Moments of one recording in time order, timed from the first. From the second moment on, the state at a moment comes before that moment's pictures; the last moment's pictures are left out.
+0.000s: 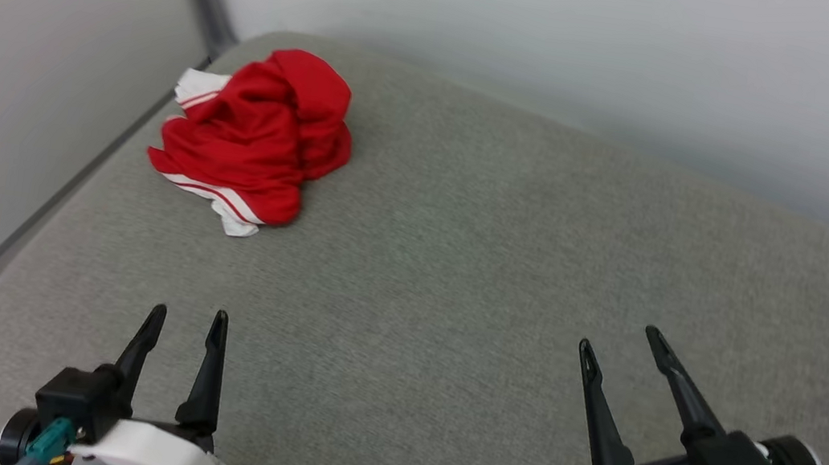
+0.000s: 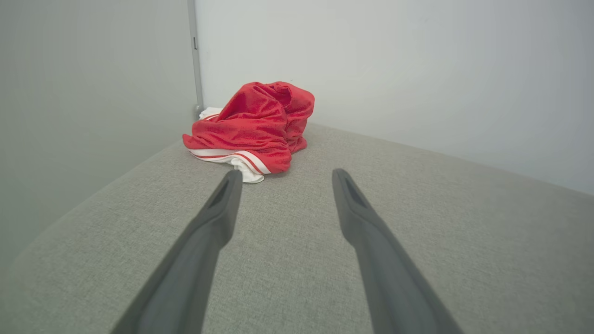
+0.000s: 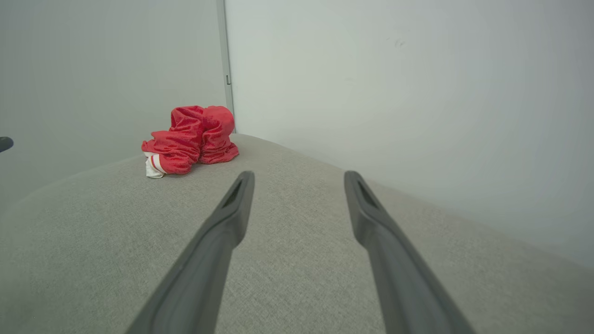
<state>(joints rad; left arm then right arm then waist) 0.03 0.06 0.01 0.12 -0.20 -0.13 -0.26 -0.02 -0.05 0.16 0.07 -0.02 0.13 -0.26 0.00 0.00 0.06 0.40</state>
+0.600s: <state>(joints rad) -0.58 0.57 -0.13 0.42 -0.68 -0.13 0.30 -0.15 -0.11 0.14 -0.09 -0.11 0.13 -0.26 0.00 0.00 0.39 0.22</state>
